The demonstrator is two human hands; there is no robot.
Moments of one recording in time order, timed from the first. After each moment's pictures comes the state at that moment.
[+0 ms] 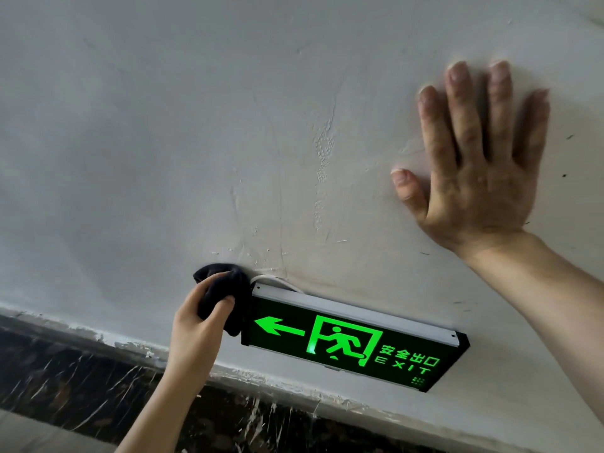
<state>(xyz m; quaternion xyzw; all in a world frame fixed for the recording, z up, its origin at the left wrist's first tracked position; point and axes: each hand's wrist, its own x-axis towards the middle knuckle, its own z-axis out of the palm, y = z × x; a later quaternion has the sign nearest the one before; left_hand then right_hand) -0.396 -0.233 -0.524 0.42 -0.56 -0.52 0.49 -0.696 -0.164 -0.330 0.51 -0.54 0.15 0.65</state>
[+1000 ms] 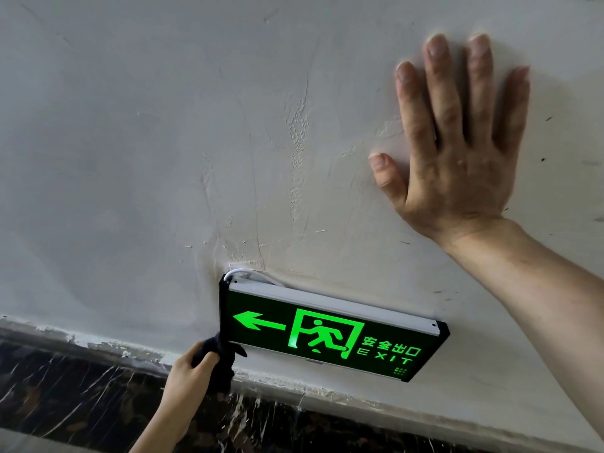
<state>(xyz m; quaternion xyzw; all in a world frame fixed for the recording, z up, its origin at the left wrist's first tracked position) -0.393 -0.220 -0.628 0.57 -0.52 -0.56 0.29 -0.696 -0.165 -0.328 0.50 -0.54 0.16 0.66</state>
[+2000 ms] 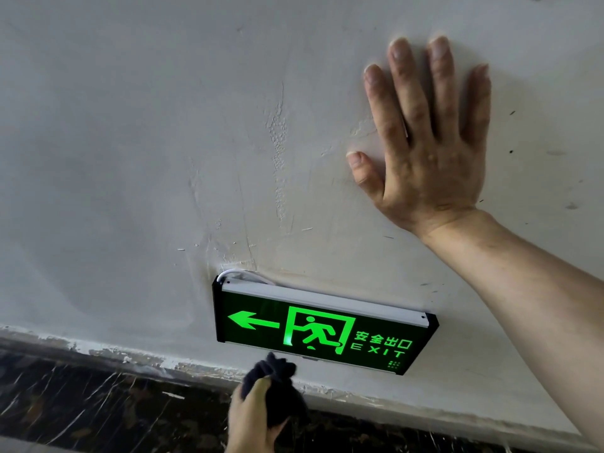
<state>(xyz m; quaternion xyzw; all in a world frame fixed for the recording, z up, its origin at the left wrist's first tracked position) -0.471 -0.133 -0.623 0.53 -0.17 -0.76 0.34 -0.693 -0.162 -0.326 0.52 -0.55 0.18 0.63</state>
